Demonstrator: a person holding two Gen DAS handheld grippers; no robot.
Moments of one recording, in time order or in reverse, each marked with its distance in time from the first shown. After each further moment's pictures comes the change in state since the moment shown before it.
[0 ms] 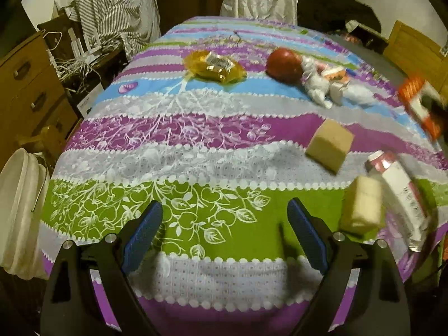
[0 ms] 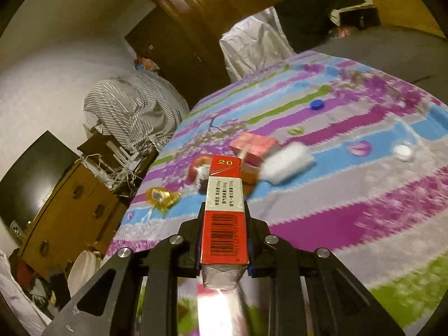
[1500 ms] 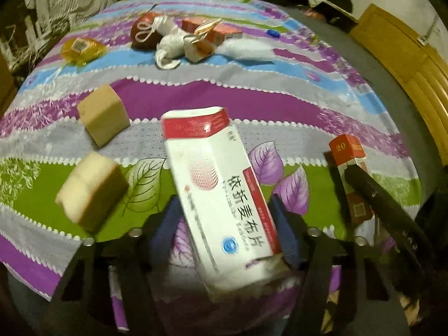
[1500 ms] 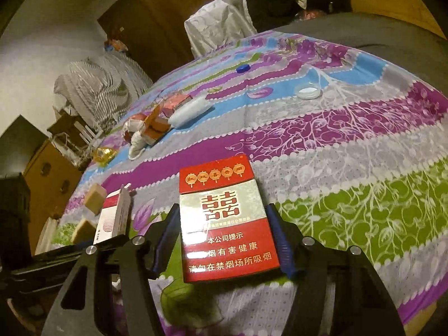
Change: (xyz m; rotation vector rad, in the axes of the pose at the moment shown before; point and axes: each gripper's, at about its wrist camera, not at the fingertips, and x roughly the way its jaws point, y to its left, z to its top) left arm 0.017 -0.199 -0.009 0.022 0.160 -0.204; right arm -0.045 -0.116 -0.074 0.002 0.069 -0.161
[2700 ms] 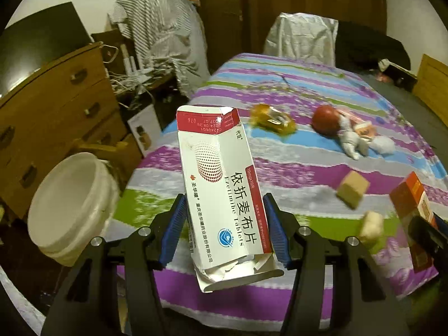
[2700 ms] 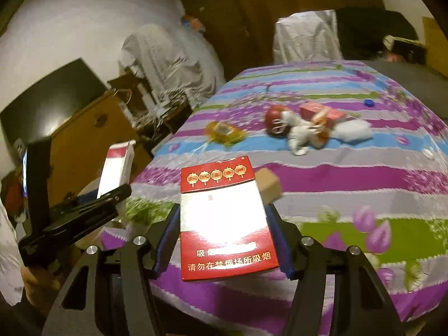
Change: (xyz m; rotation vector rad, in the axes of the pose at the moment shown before) left arm -0.143 0.218 -0.012 -0.140 -0.336 0.404; right arm -0.022 0.280 -0.050 -0.339 0.032 0.177
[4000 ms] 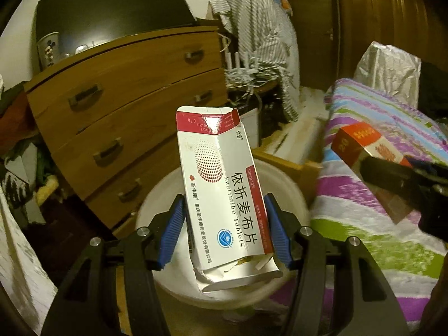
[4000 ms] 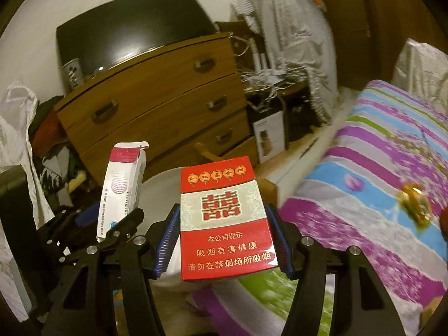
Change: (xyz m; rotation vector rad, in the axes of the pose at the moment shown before) left arm -0.005 0.269 0.007 -0.227 -0.028 0.322; right arm 0.197 0.356 0.082 -0.394 0.200 0.322
